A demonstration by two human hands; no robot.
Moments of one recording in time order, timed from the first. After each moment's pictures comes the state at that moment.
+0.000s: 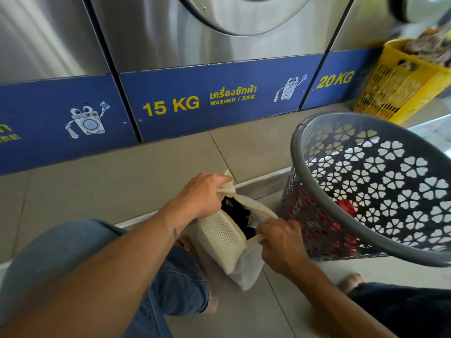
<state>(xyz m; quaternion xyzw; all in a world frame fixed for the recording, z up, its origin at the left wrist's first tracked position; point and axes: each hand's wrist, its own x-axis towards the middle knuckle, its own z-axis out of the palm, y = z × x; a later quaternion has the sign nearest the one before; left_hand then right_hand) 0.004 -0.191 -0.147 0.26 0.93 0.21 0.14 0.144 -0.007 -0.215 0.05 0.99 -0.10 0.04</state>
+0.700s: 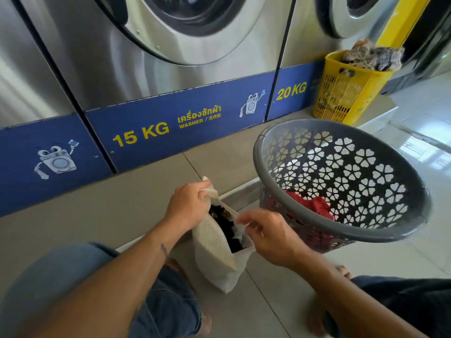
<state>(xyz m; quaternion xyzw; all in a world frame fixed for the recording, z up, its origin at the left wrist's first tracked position) 0.021 -0.161 -0.124 0.18 0.93 0.31 0.08 0.156 0.012 -0.137 0.02 0.94 -0.35 -0.02</state>
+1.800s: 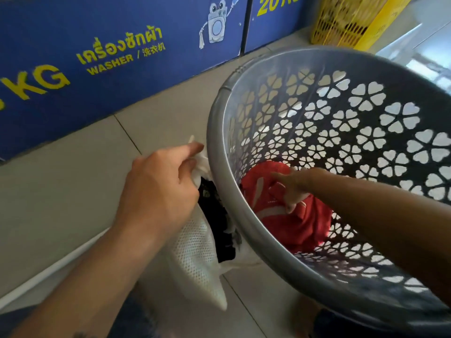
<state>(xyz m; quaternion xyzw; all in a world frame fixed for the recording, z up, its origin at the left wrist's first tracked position) -0.015 -0.041 -0.121 0.19 0.92 0.34 0.08 0.018 0.252 -0.283 0.17 0.86 0.06 0.47</state>
